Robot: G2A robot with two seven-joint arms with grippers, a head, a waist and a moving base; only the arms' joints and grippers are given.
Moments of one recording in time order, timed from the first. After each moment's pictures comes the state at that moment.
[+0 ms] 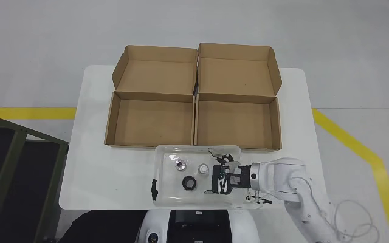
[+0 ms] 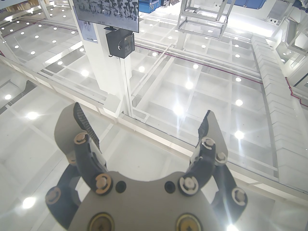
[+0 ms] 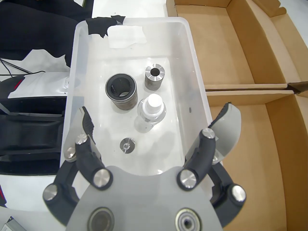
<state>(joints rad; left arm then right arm) -0.42 -0.34 -0.17 -1.17 3.07 0.50 0.07 -1.33 -1.11 1.16 -1.97 -1.26 -0.97 0.51</state>
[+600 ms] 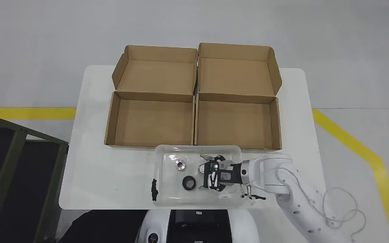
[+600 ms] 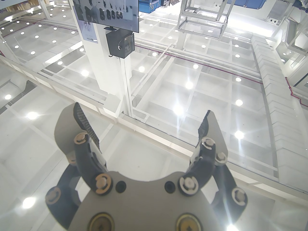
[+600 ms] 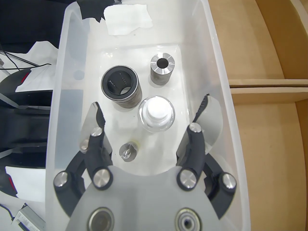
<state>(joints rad) -0.42 -0.34 -0.17 -1.17 3.07 0.50 0.07 -1.24 -1.11 1.05 -1.87 -1.20 -0.94 0.59</state>
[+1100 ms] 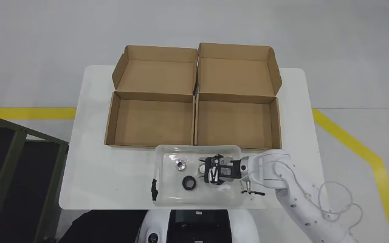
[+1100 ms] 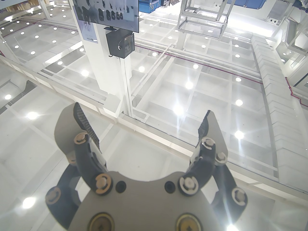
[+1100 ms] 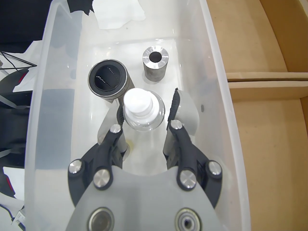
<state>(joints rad) -0.42 -0.34 -0.17 -1.17 3.07 0.50 0.07 -1.19 -1.10 1.03 -1.80 -1.22 -0.94 0.53</state>
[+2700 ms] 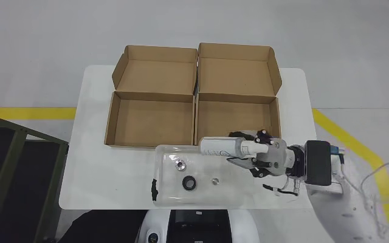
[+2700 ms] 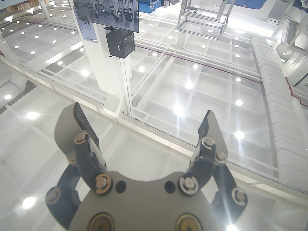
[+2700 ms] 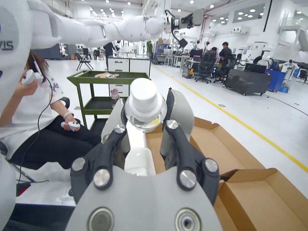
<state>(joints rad) -0.42 -0.34 -0.17 -1.17 3.07 0.50 0.07 -1.32 -1.04 1.39 -2.08 -0.83 -0.98 -0.08</state>
